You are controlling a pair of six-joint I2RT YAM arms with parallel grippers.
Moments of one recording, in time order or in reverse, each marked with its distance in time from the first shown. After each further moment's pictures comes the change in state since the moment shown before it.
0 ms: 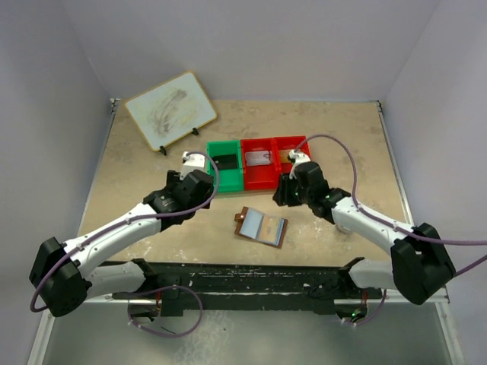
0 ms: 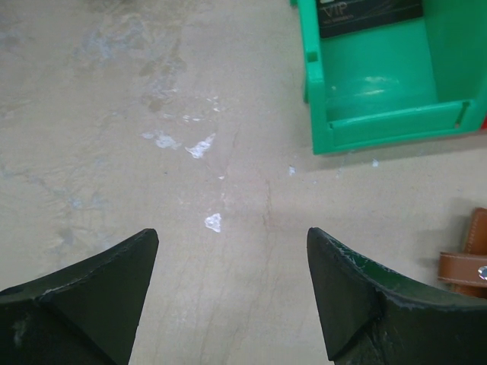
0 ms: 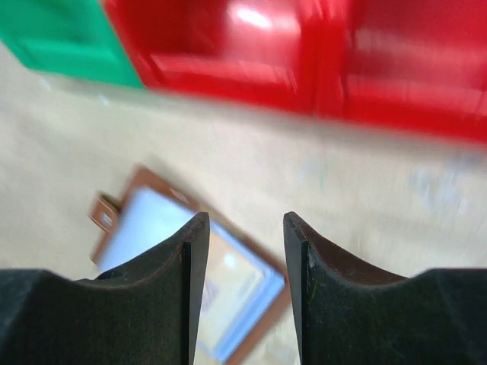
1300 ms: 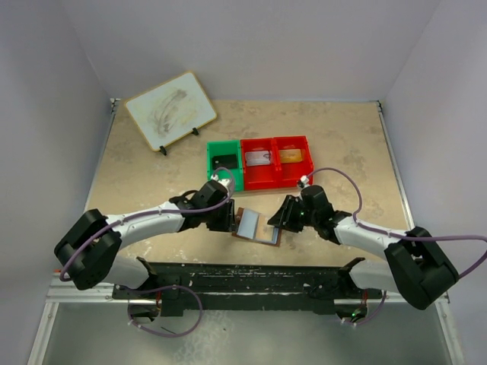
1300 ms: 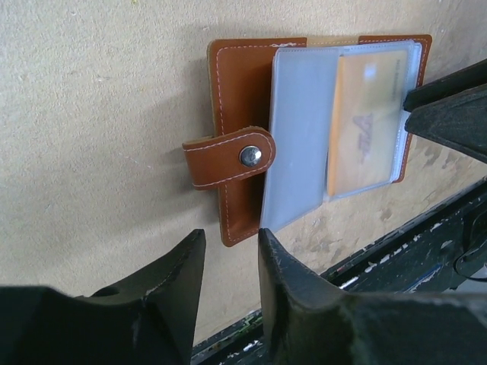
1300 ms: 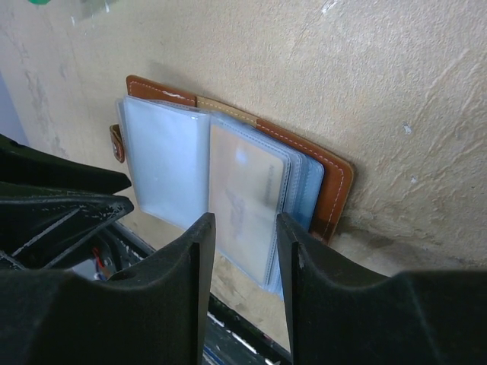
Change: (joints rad) left arm -0.031 0.242 -0.127 0.290 0.820 -0.277; right arm 0.000 -0.034 -0.357 0.187 -0.252 0.536
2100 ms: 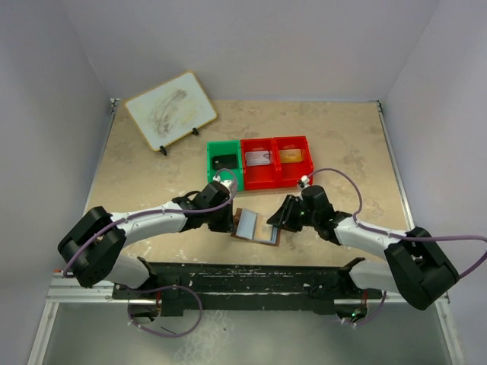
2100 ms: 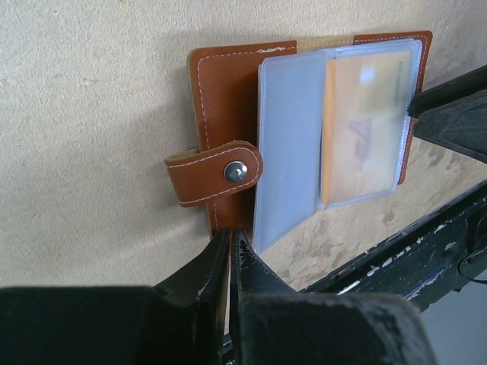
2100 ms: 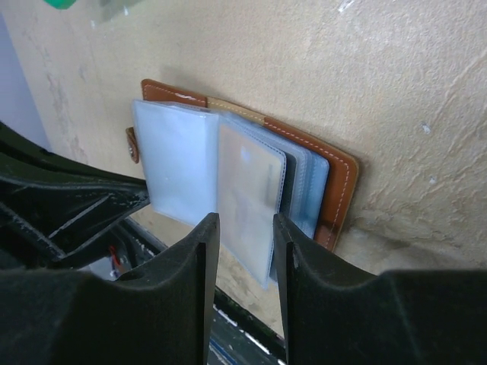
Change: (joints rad) left arm -0.013 0.032 0.000 0.027 0.002 -0.001; right arm 0.000 0.008 -0.002 0.026 -0.018 0.035
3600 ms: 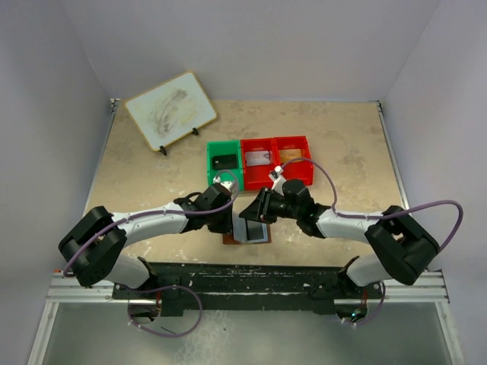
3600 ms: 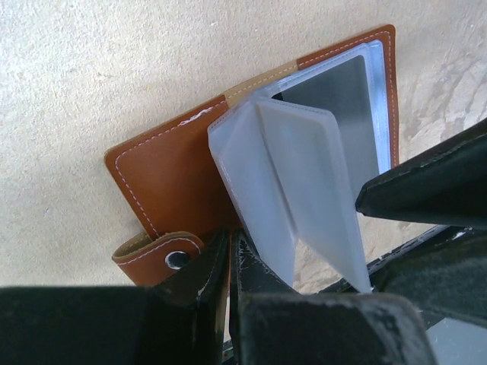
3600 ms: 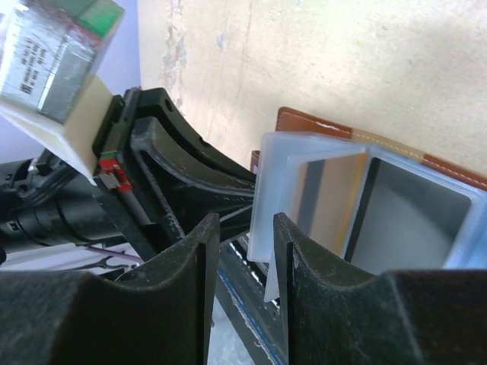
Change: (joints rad) left arm -0.021 0.004 0.000 -0.013 -0.048 0.000; right arm 0.159 0.179 0.113 0.330 -0.100 0.100
